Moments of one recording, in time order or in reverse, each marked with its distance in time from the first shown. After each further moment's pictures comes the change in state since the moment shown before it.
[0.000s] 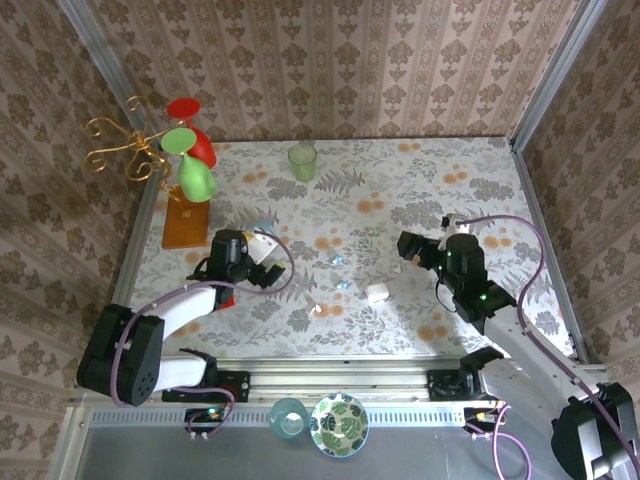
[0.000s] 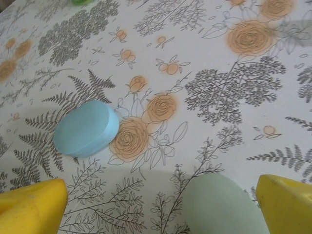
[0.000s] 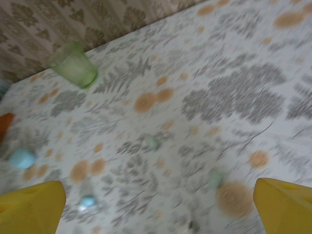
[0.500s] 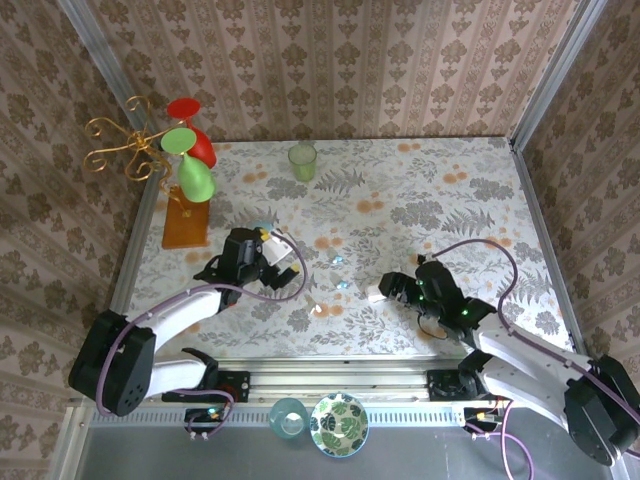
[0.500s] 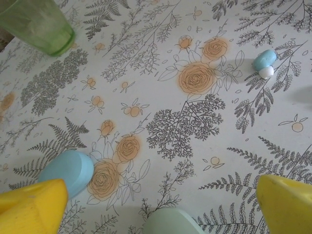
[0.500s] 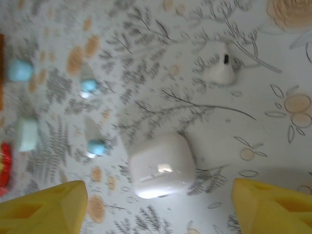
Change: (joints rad) left arm -0.136 -0.045 0.060 -0.072 -0.024 0.013; right arm 0.231 0.086 -0.140 -0.067 -0.093 0.382
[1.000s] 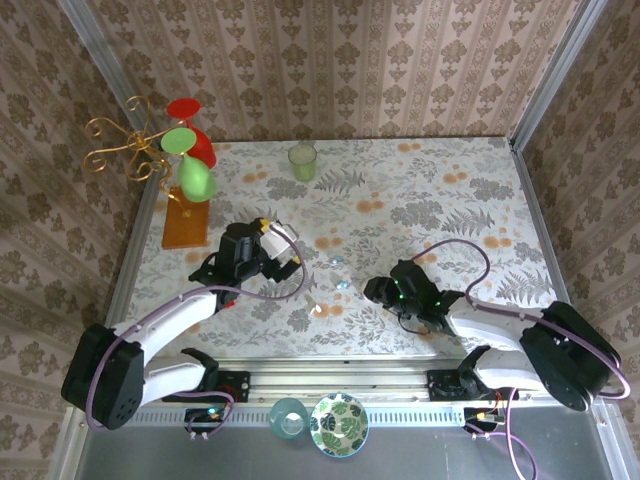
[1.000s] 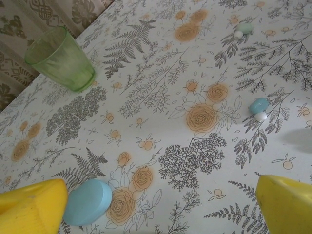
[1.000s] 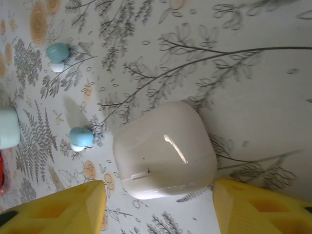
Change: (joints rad) left arm -0.026 -0.074 0.045 -0.013 0.000 -0.025; right arm 0.095 0.324 0.054 0.191 -0.031 0.172
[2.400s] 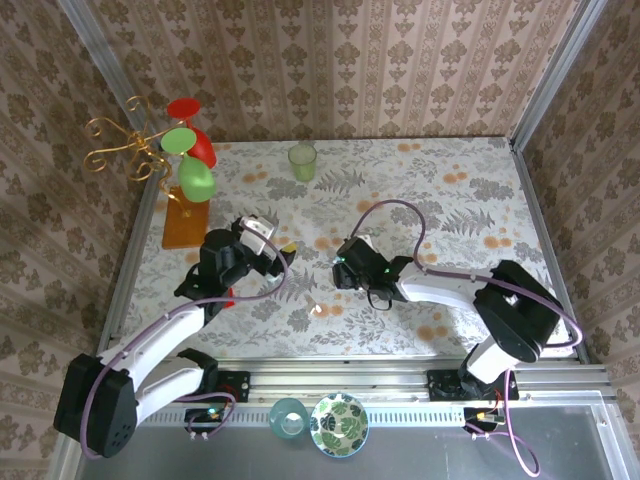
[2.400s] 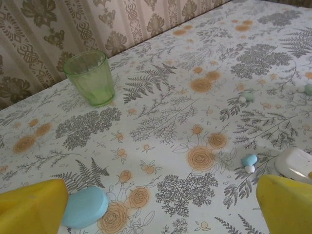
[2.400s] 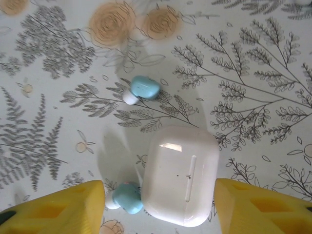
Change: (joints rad) left arm 0.072 -0.158 -0.089 0.121 0.077 -0.272; right arm 0.146 0.352 0.483 -0.290 0.284 -0.501
